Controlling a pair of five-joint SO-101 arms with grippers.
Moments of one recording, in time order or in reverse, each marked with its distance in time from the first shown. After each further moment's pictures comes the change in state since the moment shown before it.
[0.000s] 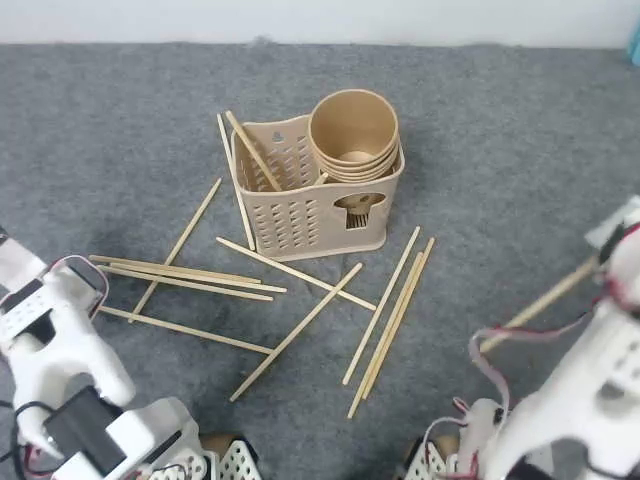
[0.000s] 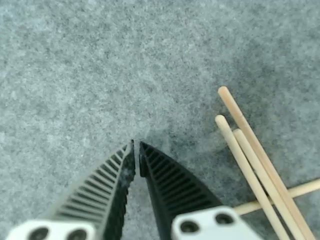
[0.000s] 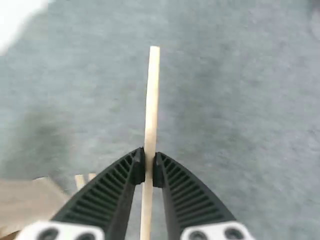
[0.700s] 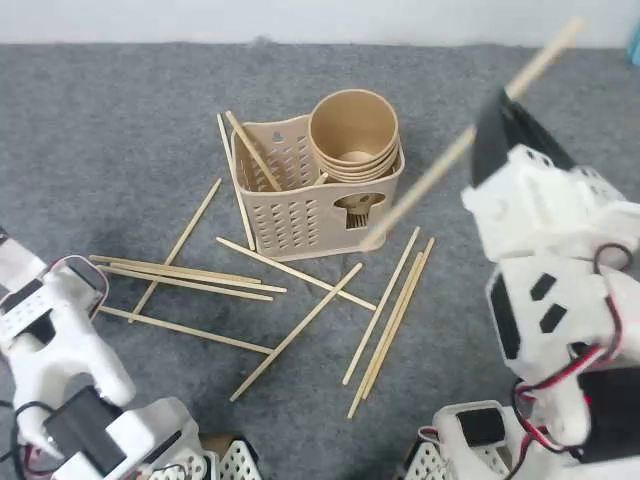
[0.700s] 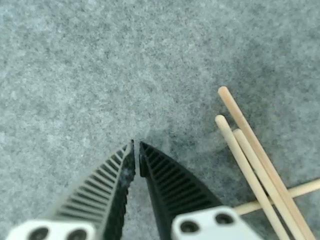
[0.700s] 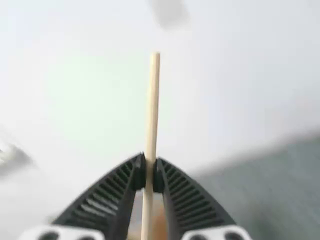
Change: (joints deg) left arm 0.0 0.0 0.0 0.0 0.0; right arm -39.8 -12.8 2.0 -34.5 -12.9
